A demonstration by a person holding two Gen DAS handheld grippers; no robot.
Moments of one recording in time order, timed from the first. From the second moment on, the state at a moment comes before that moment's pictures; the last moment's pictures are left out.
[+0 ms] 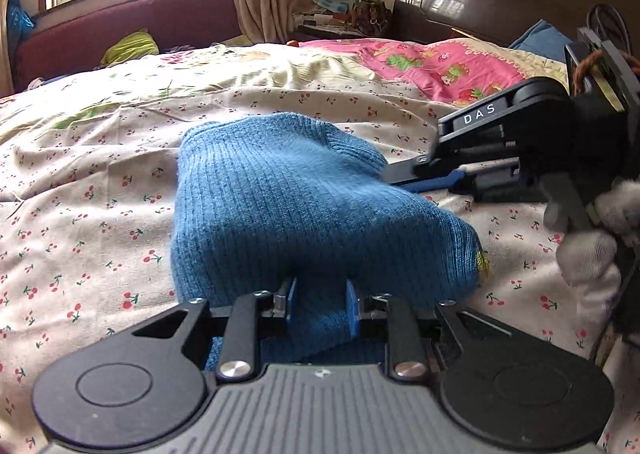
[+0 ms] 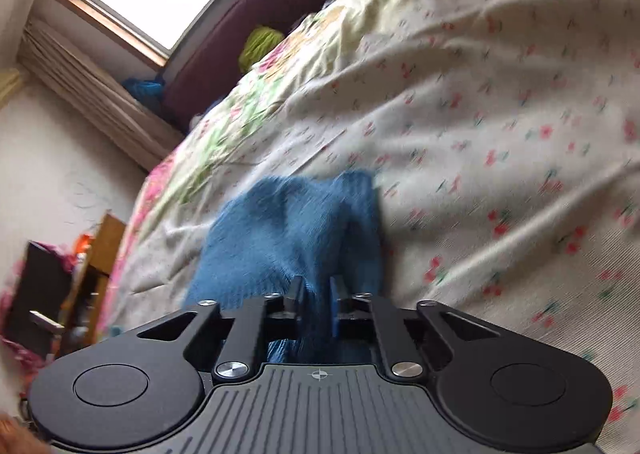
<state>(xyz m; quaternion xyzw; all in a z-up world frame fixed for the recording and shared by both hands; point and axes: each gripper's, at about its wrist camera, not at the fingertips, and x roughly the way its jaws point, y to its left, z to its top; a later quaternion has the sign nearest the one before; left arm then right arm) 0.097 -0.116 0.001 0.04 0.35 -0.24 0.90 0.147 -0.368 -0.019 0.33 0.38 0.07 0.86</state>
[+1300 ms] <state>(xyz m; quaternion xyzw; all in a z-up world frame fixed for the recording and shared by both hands) 0.082 -0.079 0.018 0.02 0.35 -0.18 0.92 0.070 -0.315 0.026 0.22 0.39 0.05 0.89</state>
